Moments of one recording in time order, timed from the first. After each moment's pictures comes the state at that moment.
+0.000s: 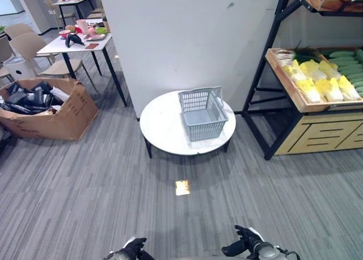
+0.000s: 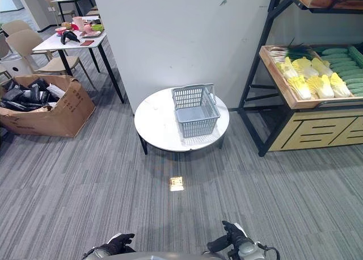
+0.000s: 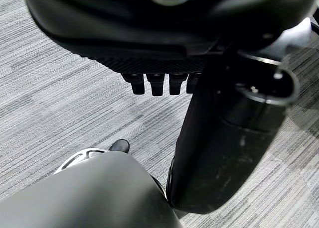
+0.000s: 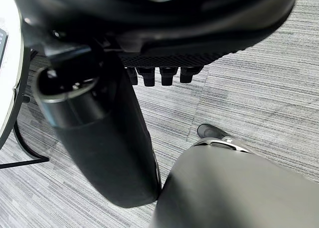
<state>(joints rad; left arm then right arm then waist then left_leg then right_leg) -0.06 0.18 -0.28 1.29 0.17 0.00 -0.02 -0.03 -0.24 0.26 1.21 -0.04 -0.04 0.04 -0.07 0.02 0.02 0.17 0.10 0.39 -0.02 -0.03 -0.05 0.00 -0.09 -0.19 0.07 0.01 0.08</state>
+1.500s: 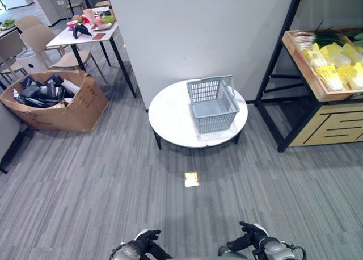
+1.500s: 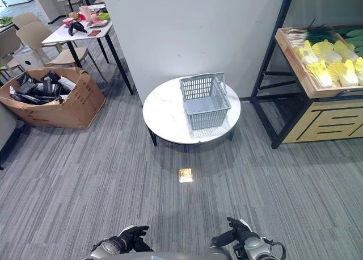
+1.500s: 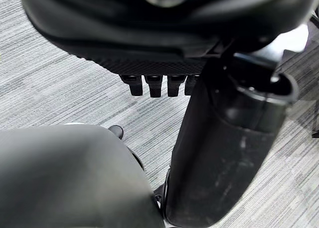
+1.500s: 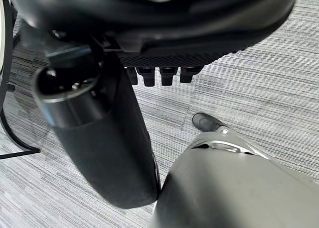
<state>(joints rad) -0.05 0.17 -0.36 1.13 0.10 0.05 -0.09 -0.08 -0.28 0.22 1.23 -0.03 -0.02 0.07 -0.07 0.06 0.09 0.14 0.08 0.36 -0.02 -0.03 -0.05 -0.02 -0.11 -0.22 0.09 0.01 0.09</state>
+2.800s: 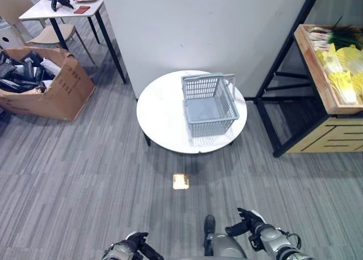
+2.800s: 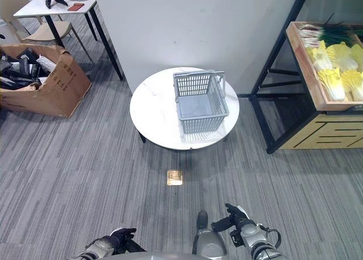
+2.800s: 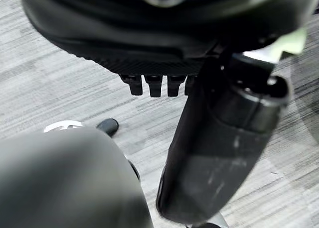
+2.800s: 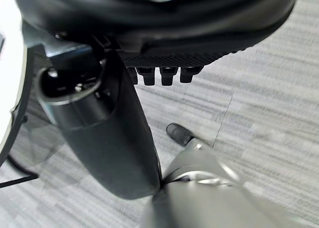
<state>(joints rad) -0.12 0.17 -0.29 1.29 0.06 0.06 -0.04 -0.12 -0.28 0.23 1.19 -0.02 0.01 0.05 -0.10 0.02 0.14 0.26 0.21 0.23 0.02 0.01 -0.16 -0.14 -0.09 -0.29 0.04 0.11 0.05</state>
